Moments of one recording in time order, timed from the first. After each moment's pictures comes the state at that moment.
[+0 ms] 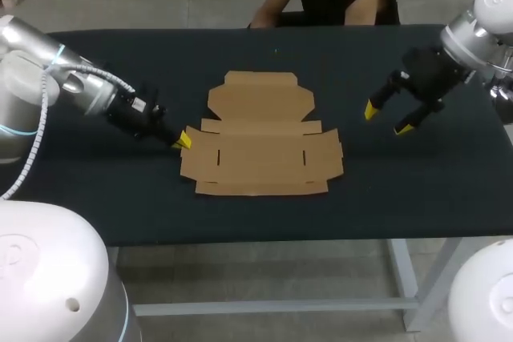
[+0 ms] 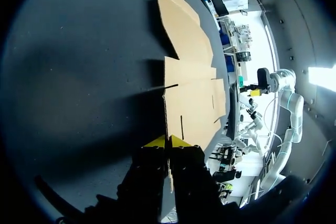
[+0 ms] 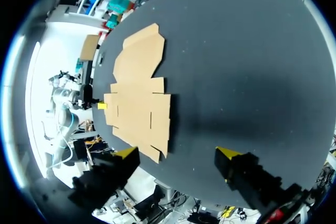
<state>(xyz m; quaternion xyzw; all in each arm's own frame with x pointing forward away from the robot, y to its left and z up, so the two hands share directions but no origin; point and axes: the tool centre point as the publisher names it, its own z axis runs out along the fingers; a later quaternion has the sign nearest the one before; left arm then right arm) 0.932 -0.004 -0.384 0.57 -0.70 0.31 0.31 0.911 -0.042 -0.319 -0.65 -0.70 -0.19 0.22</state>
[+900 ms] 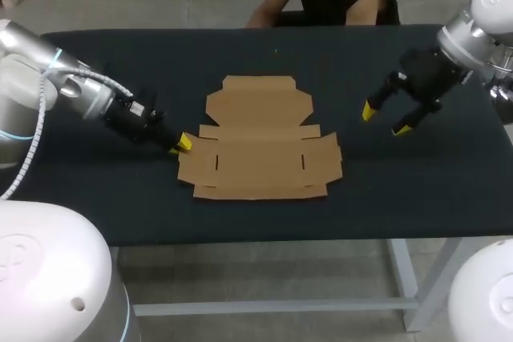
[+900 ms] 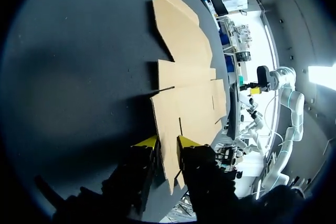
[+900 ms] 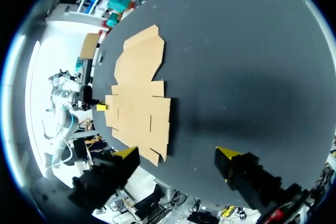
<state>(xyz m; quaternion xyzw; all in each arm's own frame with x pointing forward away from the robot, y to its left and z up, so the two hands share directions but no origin) 0.926 0.000 -0.385 0.57 -0.70 0.31 0.30 0.910 -0.038 -0.320 -0.65 -0.70 -0.19 0.23</state>
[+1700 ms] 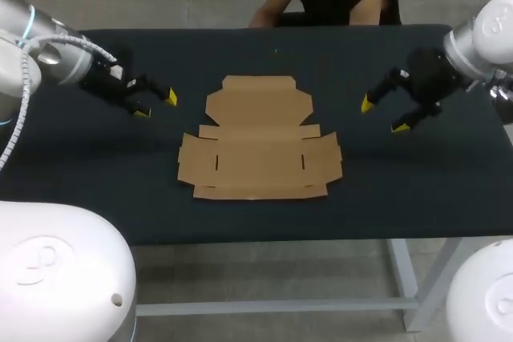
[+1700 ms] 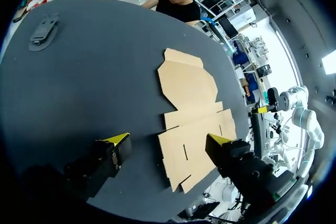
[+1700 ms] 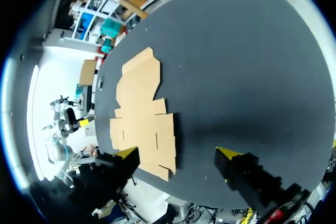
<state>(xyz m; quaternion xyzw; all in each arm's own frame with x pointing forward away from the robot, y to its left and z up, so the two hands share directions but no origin) 0.972 0.048 -0.302 0.61 -0.71 0.33 0.11 0.919 -0.031 -0.308 -0.71 -0.64 -0.24 0.18</state>
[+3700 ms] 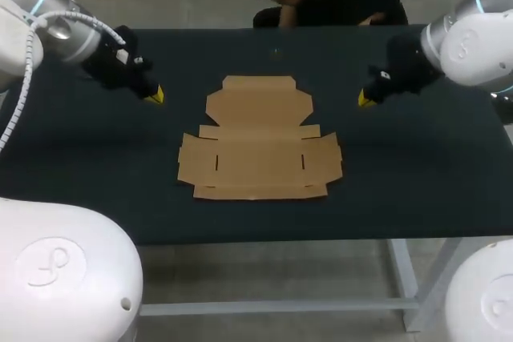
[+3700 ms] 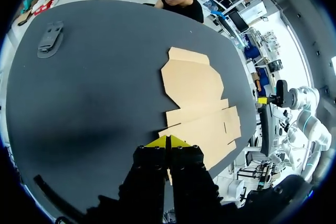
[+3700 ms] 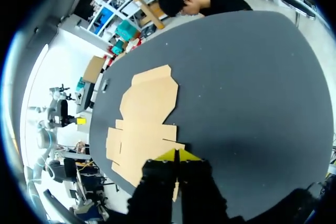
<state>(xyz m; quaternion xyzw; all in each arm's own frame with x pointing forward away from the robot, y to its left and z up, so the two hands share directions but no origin) 0.973 0.046 -0.285 0.61 -0.73 0.27 0.10 0.964 -0.003 -0.309 -0.66 -0.69 -0.29 0.10</state>
